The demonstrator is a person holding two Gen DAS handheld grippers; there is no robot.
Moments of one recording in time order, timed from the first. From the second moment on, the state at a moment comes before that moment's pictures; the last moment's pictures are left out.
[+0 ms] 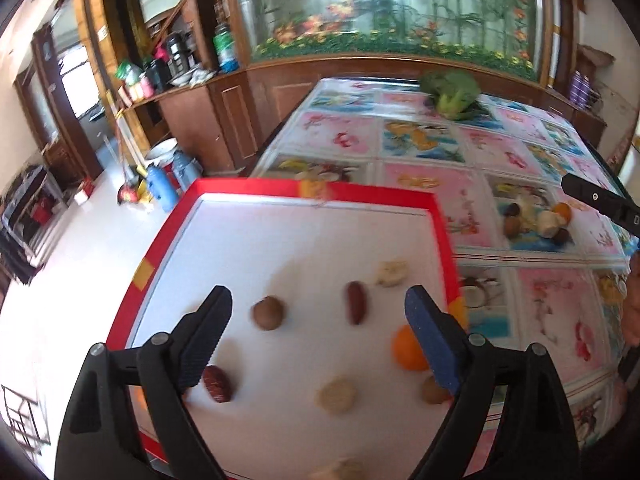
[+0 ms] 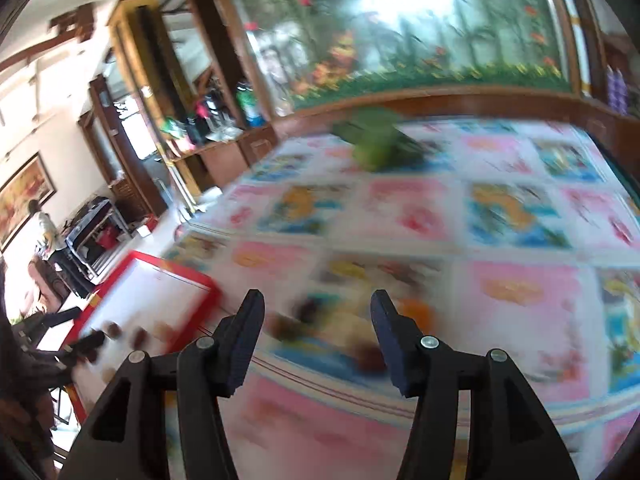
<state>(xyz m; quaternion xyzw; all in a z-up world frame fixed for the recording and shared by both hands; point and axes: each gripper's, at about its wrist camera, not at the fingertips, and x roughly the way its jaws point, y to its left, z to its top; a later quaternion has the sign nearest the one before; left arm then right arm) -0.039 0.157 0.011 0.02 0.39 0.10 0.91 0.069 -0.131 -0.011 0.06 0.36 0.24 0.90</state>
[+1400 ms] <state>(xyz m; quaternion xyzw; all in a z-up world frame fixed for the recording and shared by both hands) 0.075 0.008 -0.025 0.13 0.46 -0.05 0.88 0.090 -0.129 -0.045 -0.01 0.44 0.21 0.87</state>
